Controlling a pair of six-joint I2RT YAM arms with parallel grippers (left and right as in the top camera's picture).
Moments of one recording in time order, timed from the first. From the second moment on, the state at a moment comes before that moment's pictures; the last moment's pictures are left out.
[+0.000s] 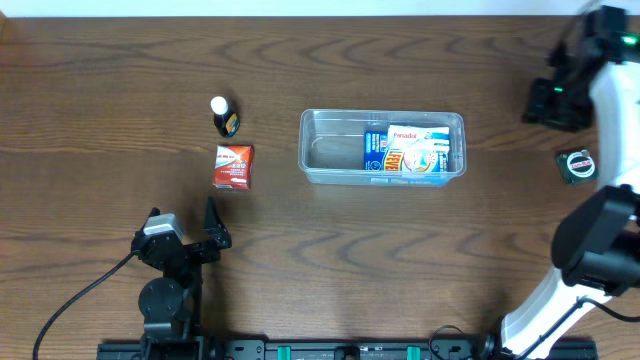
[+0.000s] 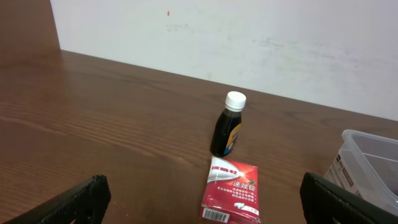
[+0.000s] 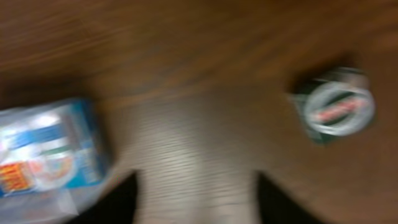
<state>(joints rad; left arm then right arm) 0.00 0.01 0.04 -0.14 -0.11 -0.19 -0.28 1.99 1.88 -1.29 -0.04 0.03</state>
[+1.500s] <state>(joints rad) 0.00 0.01 0.04 -0.14 -0.11 -0.19 -0.59 1.99 1.40 -0.63 -0.12 -0.21</state>
